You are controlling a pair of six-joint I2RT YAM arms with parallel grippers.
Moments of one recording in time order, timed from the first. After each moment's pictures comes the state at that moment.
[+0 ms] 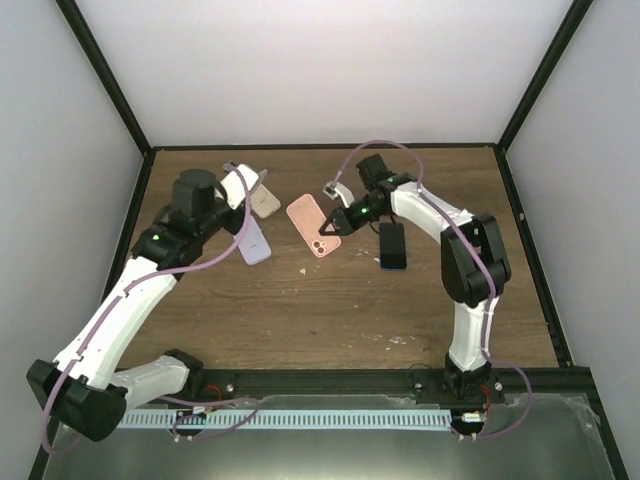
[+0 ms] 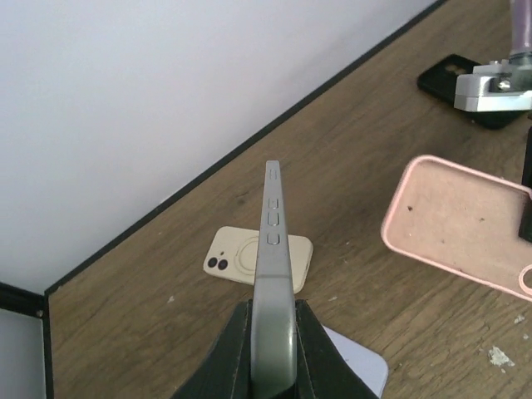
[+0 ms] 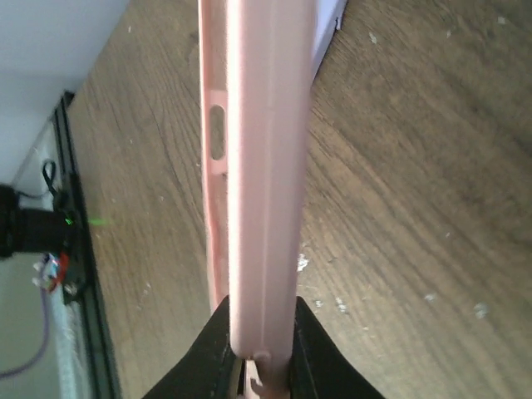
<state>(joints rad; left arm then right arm) -0.46 1.12 1.16 -0.52 -0.10 0.38 0.44 1.94 1.47 -0.65 -0.84 -0.09</state>
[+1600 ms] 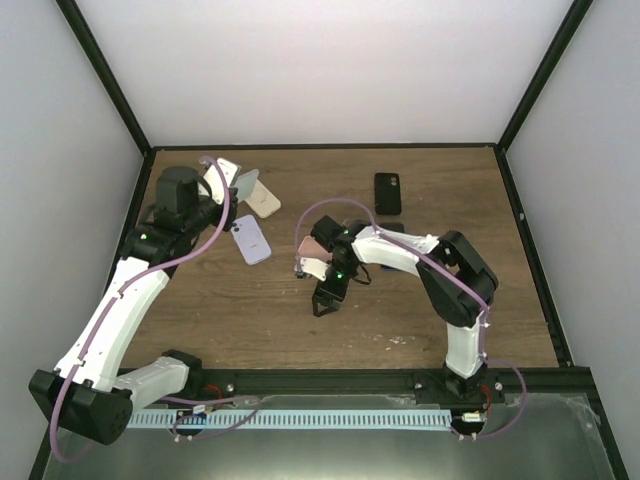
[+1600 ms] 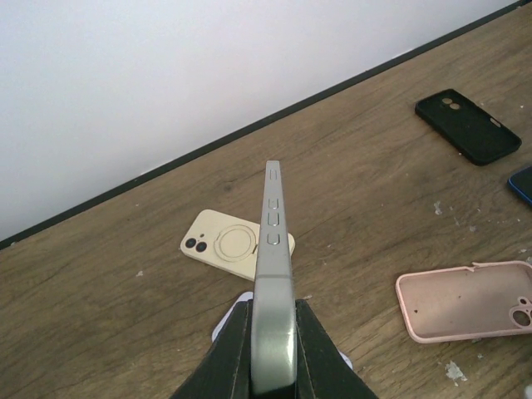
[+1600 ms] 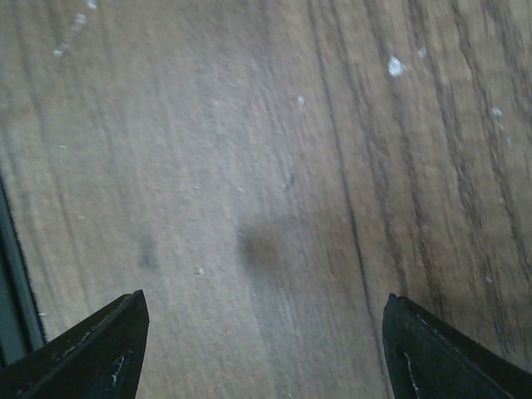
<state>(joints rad) -0.31 1.09 1.16 -0.55 0.03 0.21 0.80 1.89 1.28 -0.84 -0.48 -0.48</state>
